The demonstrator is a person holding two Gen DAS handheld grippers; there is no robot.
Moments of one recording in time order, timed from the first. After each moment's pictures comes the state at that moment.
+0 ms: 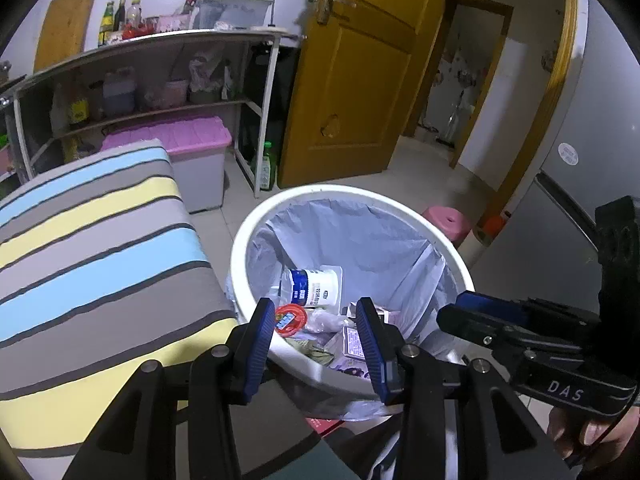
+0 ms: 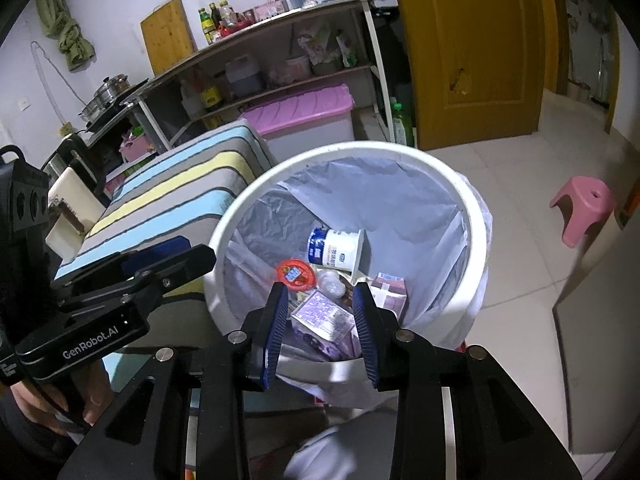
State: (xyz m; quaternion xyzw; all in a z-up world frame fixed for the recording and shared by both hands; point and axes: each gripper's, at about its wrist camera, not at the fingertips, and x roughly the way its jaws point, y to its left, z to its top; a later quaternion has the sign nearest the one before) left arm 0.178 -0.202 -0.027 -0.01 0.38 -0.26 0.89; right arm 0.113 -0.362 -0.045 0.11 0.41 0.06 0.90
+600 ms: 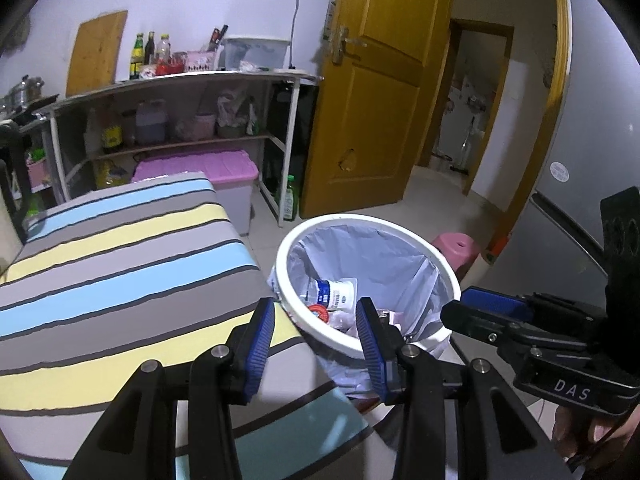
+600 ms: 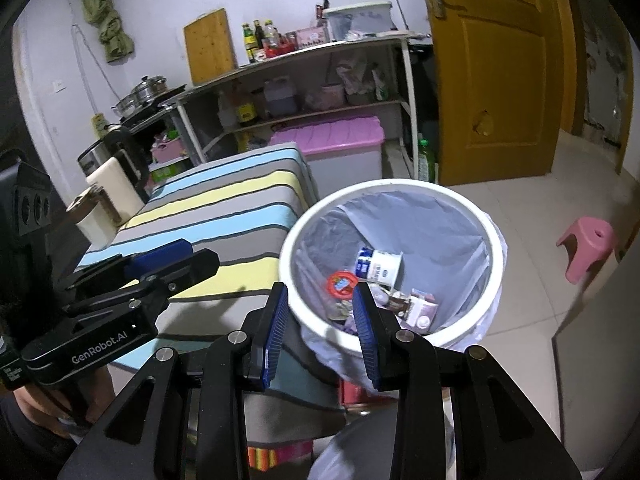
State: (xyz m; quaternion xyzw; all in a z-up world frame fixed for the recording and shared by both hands) left arm 0.115 -0.154 0.014 -0.01 0.33 -0.23 0.92; right arm 0.066 -0.316 -0.003 0.07 0.36 0.10 0.93
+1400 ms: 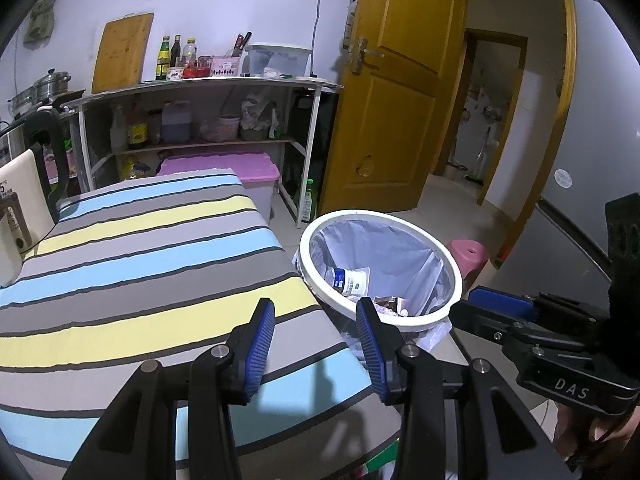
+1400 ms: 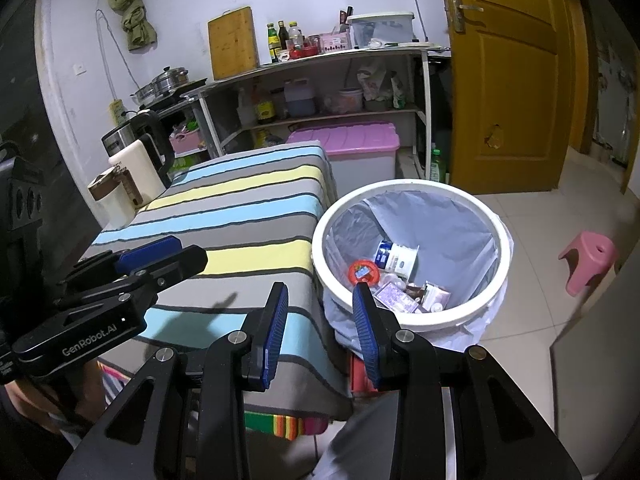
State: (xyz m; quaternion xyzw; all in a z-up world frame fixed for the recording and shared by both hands) left arm 0.072 -0.127 0.019 -0.02 0.32 -0.20 0.93; right arm 0.032 -0.294 0.001 0.05 0.35 0.11 0.93
